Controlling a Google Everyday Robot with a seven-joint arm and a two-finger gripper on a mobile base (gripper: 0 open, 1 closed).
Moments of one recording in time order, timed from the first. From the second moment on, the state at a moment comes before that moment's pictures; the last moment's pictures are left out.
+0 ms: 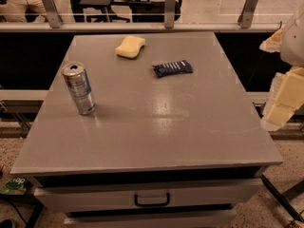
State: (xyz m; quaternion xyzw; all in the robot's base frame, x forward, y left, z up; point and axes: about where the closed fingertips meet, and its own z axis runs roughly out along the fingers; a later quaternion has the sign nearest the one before) arm 0.438 -0.217 0.976 -0.60 0.78 -0.03 0.16
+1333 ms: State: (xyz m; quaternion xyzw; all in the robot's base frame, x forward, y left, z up) arm 0.455 -0.142 0.982 -0.65 0.72 0.03 0.24
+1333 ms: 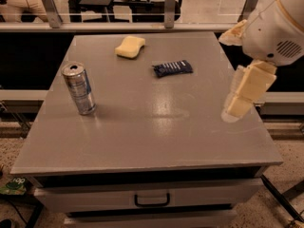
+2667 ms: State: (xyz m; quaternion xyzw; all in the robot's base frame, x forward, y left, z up) arm 0.473 0.050 0.962 -0.67 0.64 0.15 0.34
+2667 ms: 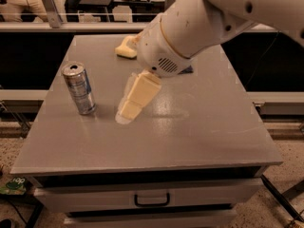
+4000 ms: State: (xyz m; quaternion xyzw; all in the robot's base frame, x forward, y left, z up) arm 0.523 0.173 0.925 -0.66 0.62 0.24 0.34
